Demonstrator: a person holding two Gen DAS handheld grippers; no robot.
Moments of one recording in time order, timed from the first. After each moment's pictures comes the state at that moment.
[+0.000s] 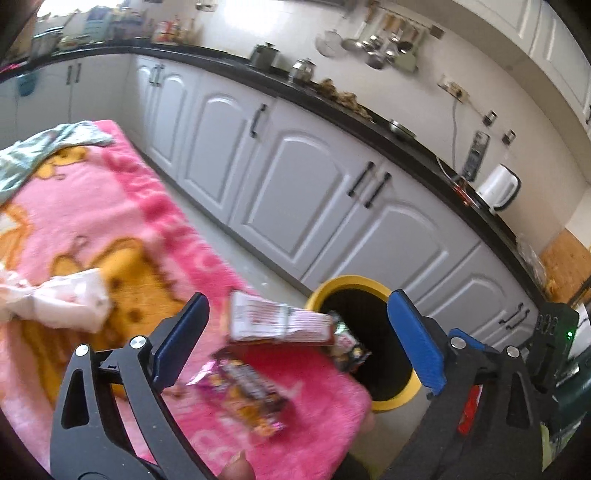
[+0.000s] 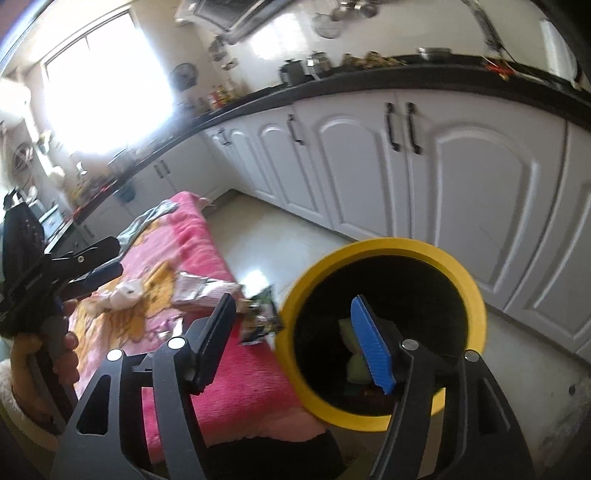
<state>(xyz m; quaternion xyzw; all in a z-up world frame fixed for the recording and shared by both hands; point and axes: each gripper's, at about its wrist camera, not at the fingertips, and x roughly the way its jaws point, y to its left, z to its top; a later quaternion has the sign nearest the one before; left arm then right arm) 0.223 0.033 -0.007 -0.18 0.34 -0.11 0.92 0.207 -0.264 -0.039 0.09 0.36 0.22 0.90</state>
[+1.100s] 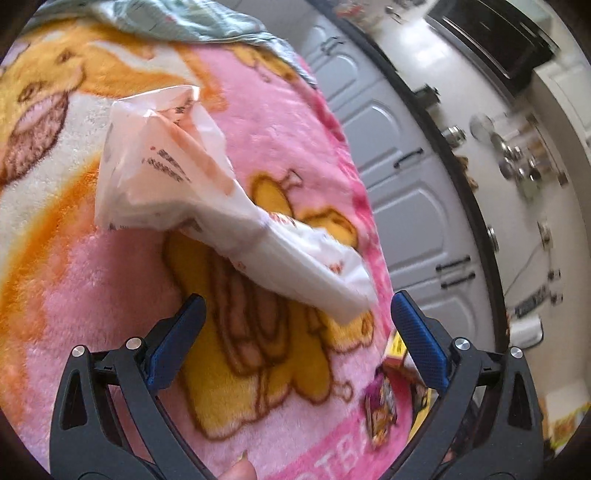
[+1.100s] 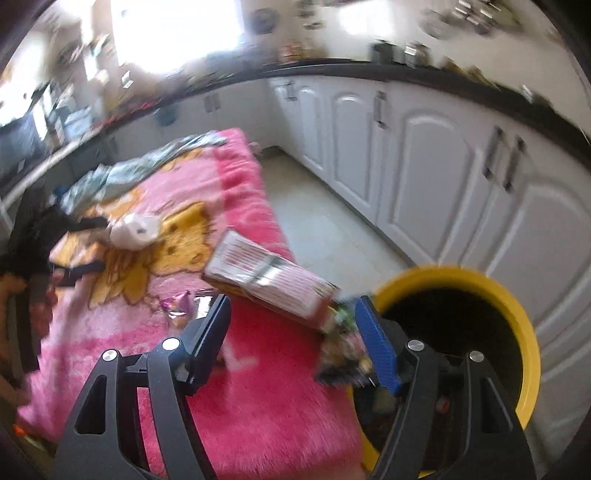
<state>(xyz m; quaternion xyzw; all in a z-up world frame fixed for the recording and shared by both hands) 0.194 0.216 -0.098 -0.43 0.37 0.06 0.82 0.244 -0.125 -0.075 -0.10 0.37 0.32 0.87</state>
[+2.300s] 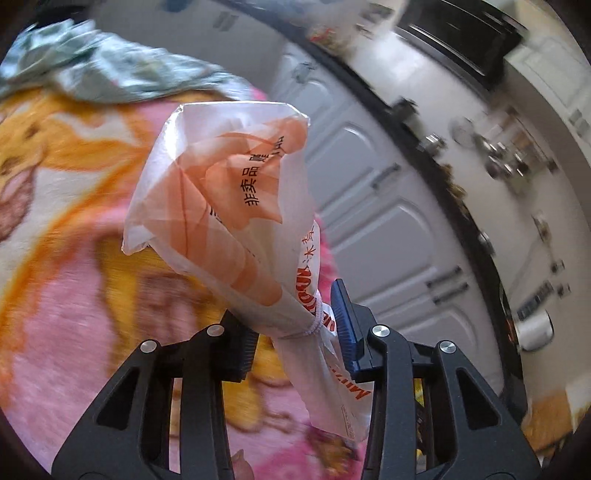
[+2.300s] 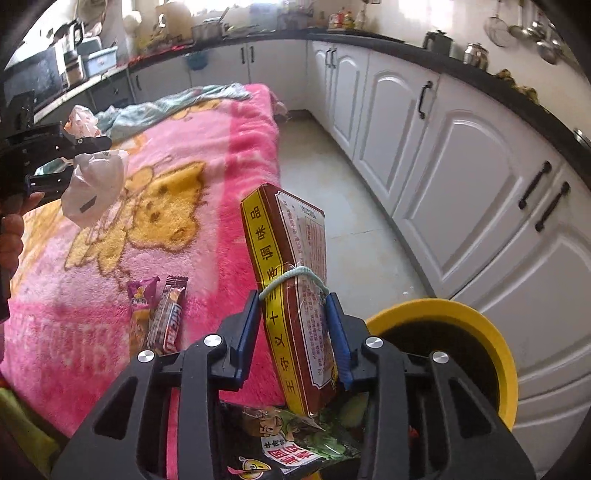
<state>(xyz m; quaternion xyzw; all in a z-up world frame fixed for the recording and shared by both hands) 0.215 0.164 -0.037 -0.37 0.32 0.05 0.87 0.286 -0.129 -0.083 -0.16 0.41 0.34 0.83</state>
